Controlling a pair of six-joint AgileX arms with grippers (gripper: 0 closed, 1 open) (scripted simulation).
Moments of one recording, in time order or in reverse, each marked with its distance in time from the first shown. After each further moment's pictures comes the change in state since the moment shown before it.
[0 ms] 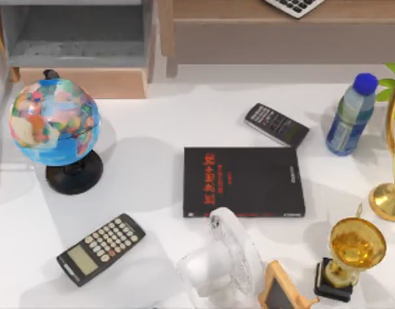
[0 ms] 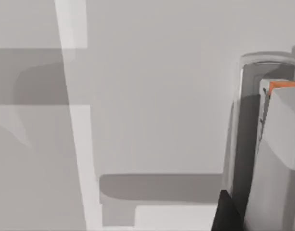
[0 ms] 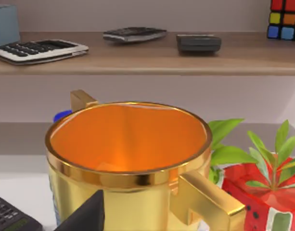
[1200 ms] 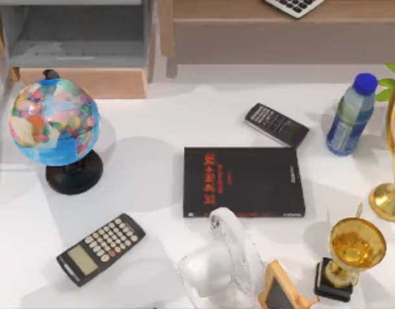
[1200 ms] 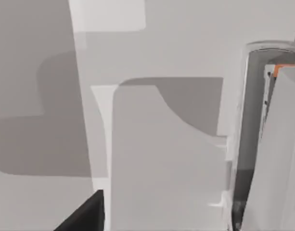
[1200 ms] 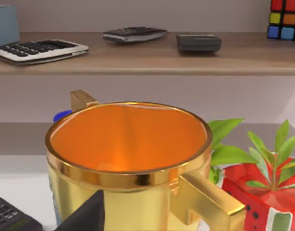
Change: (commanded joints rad) left arm 0.007 -0.011 0.005 -0.016 0.001 0.006; right arm 0.000 0.000 0.000 0.000 0.000 0.000
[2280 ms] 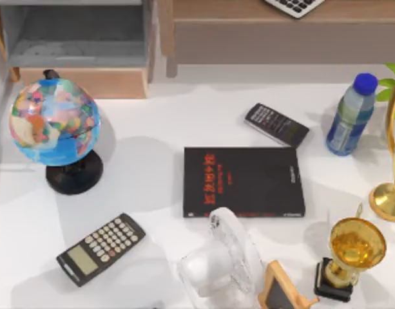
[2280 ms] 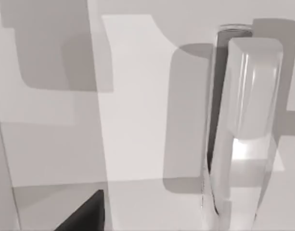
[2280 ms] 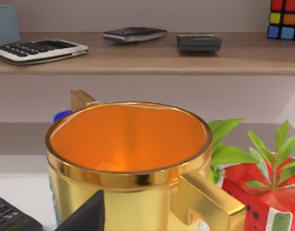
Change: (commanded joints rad) left arm -0.004 0.060 0.290 -0.231 0.000 -0.003; right arm 0.000 0.000 0.000 0.000 0.000 0.000
